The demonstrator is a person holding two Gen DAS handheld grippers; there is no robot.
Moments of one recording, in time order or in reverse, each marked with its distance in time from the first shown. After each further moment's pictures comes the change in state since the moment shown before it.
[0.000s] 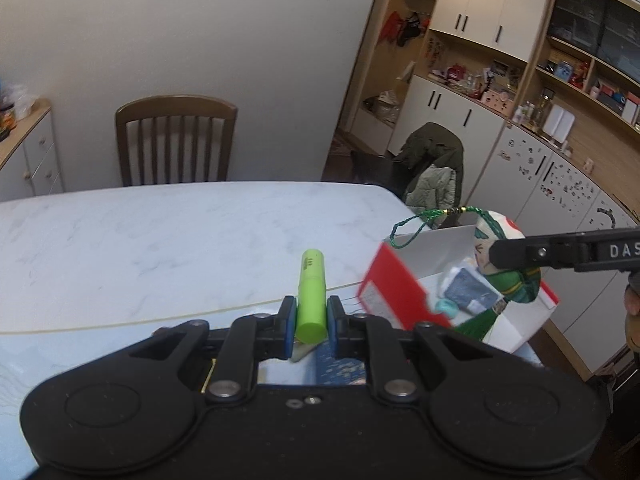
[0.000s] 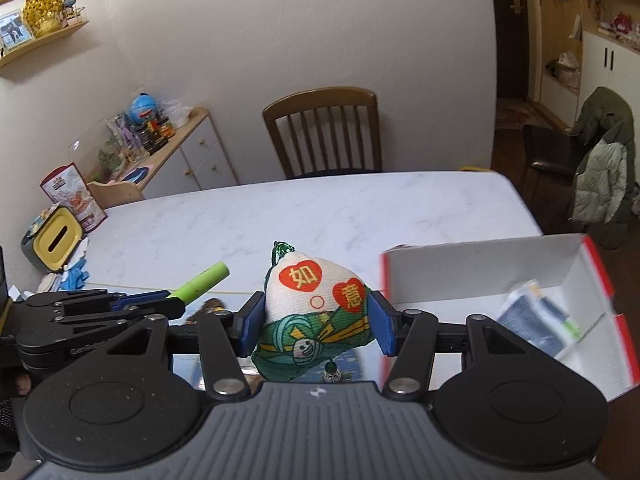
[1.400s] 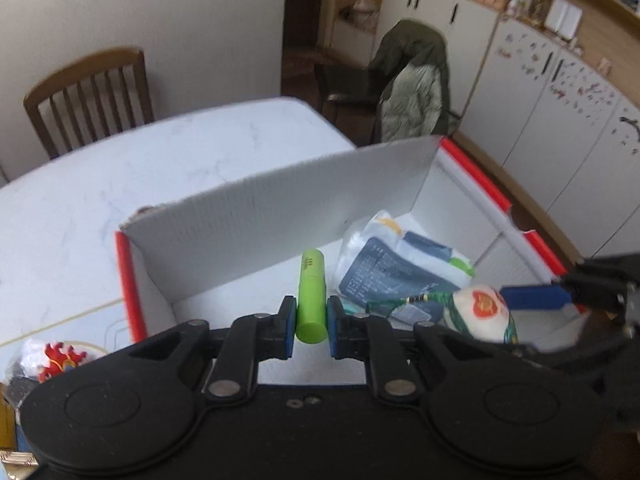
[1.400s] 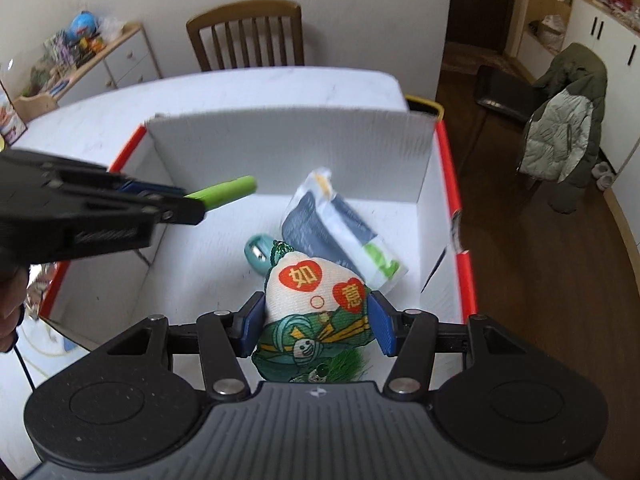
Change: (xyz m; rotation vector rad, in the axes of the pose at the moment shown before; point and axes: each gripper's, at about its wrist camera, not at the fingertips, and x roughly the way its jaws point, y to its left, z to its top) left arm 0.218 -0.197 0.008 0.113 0.276 0.074; right arm 0.064 -0.211 -0.061 -0.090 0.255 -0.101
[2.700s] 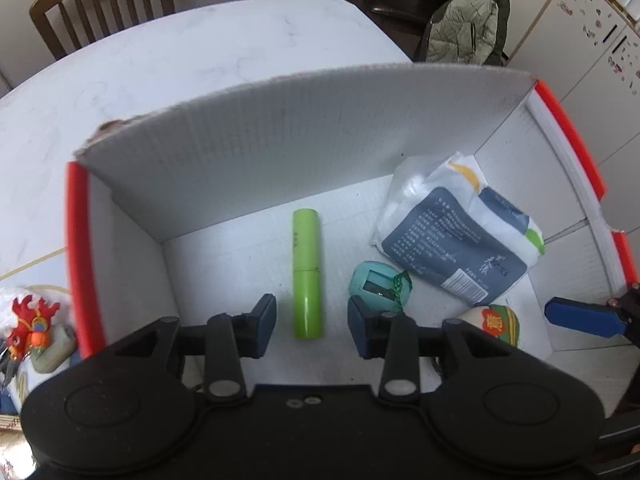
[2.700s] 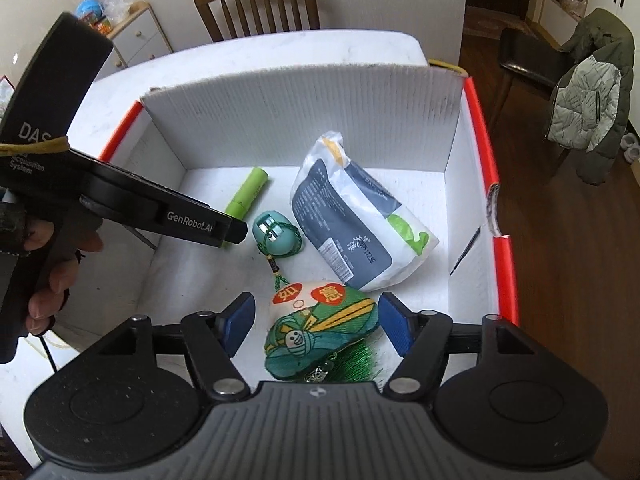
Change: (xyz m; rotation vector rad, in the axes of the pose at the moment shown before) left arm 0.046 0.024 0.010 -0.135 0.285 0.049; right arm 0.013 -0.012 0.008 0.030 0.069 0.087
